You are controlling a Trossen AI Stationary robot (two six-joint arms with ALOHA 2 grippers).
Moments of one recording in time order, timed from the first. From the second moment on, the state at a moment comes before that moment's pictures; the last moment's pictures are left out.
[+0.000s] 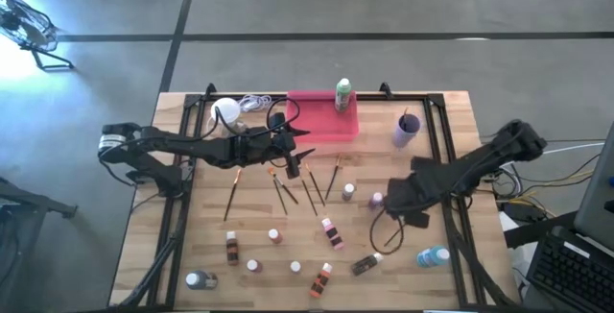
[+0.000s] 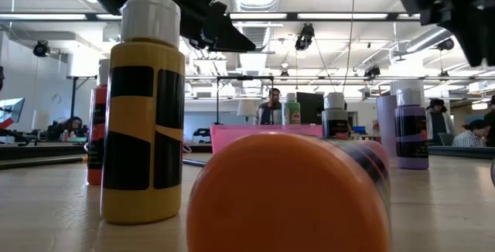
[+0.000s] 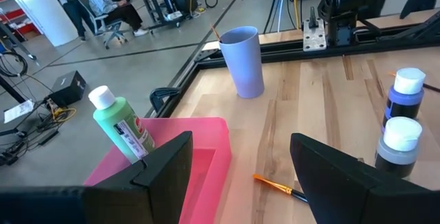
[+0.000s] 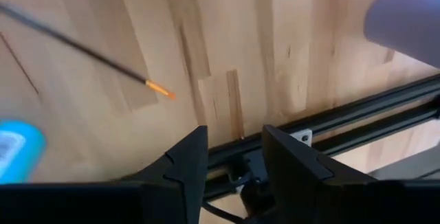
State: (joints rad) left arm 0.11 1.42 0.80 0.42 -0.26 0.21; right arm 0.44 1.42 1.12 -1.54 0.12 0.65
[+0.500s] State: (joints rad) left arm 0.11 1.42 0.80 0.41 -0.26 0.21; right arm 0.59 1.43 0.94 -1.33 0.10 0.62
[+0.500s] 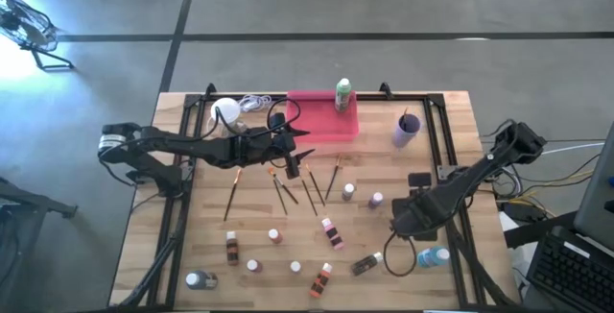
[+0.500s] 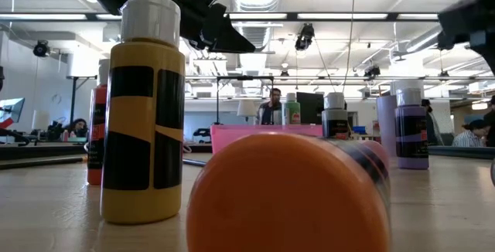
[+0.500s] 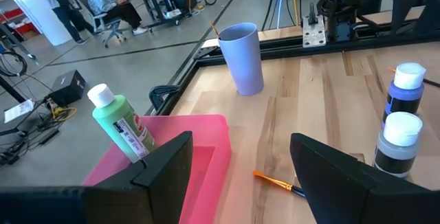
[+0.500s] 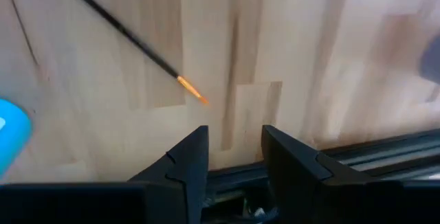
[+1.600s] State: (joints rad) left arm 0.12 1.42 0.80 0.38 -0.26 0.21; right arm 0.59 1.42 0.60 -0.92 0.00 0.55
